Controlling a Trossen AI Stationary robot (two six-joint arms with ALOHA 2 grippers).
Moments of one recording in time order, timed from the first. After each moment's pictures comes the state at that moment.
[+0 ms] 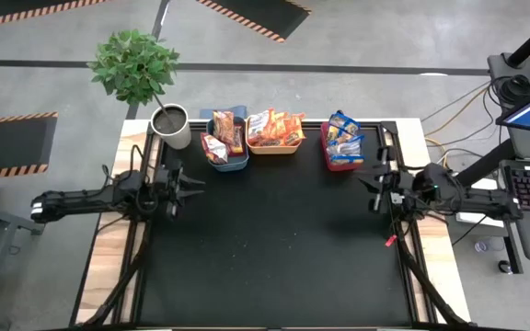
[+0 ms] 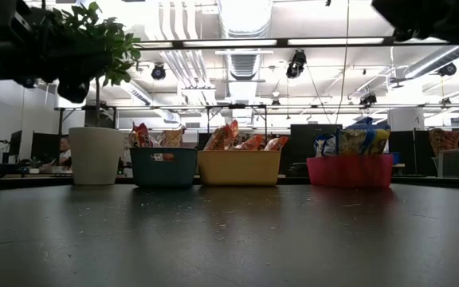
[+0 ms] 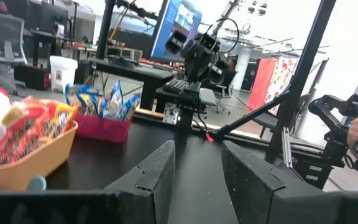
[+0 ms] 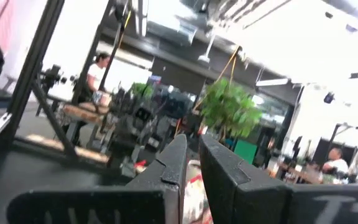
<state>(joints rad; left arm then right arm) 0.12 0.14 0.05 0.20 0.06 -0.23 -0.13 0.23 0.16 0.42 -0.09 -0.37</state>
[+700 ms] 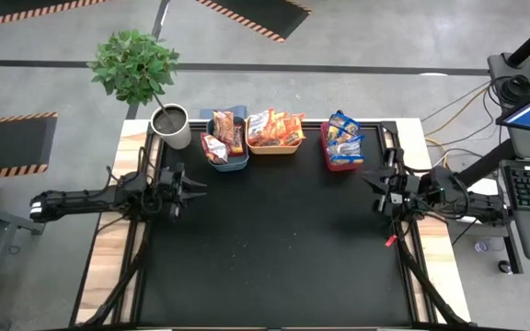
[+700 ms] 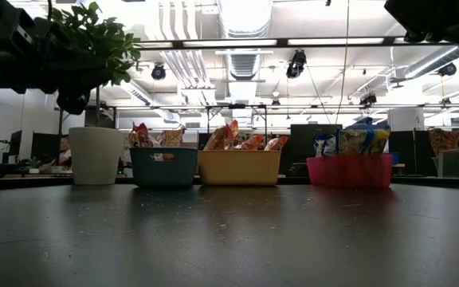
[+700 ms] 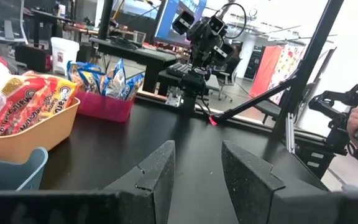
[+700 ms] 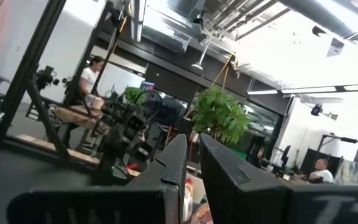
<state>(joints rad) 0.12 0.15 0.01 0.18 0.06 -0.25 -0.13 0.02 0.12 0.26 -0.07 -0.40</state>
